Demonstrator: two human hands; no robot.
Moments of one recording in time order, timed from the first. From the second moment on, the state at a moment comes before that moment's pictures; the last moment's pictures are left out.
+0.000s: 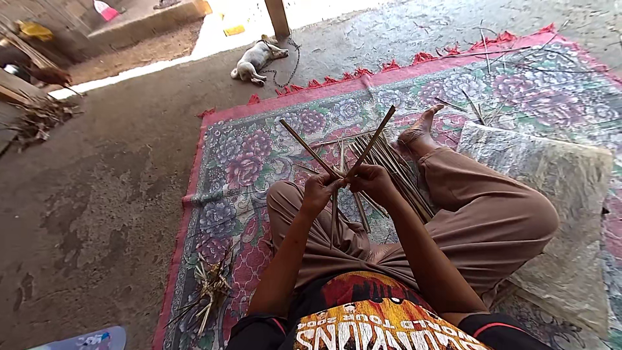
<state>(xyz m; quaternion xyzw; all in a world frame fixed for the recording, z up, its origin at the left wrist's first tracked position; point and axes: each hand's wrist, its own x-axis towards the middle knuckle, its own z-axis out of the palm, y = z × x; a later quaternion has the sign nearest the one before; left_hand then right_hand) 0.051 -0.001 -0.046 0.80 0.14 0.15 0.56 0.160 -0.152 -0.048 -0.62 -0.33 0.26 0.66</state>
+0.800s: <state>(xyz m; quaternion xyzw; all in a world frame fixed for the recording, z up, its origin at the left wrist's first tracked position) 0.046 0.012 -0.040 0.78 0.08 0.06 0.61 0.156 -0.147 -0.057 -0.54 -0.26 0.35 0.72</state>
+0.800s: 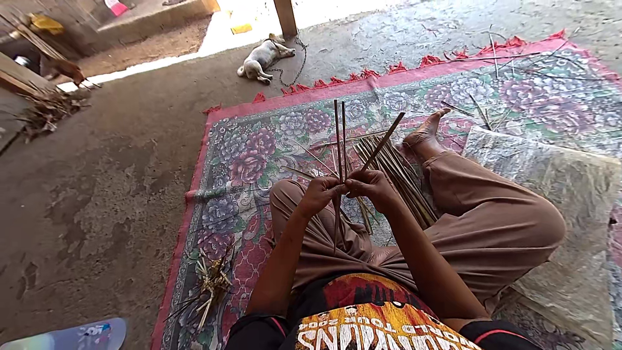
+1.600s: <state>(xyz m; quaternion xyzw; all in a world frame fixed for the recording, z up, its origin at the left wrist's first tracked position) 0.050 -0.002 -0.056 0.67 0.22 0.16 0.70 0.152 -0.144 -0.049 -0.65 -0.34 0.32 0.60</state>
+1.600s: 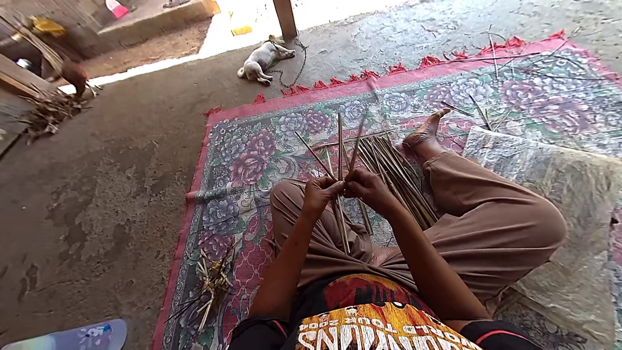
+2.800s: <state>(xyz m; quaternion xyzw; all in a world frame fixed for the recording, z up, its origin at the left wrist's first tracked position) 0.044 -0.011 -0.065 0.72 0.10 0.22 0.65 0.147 -0.146 -0.049 -0.58 -0.21 0.29 0.73</state>
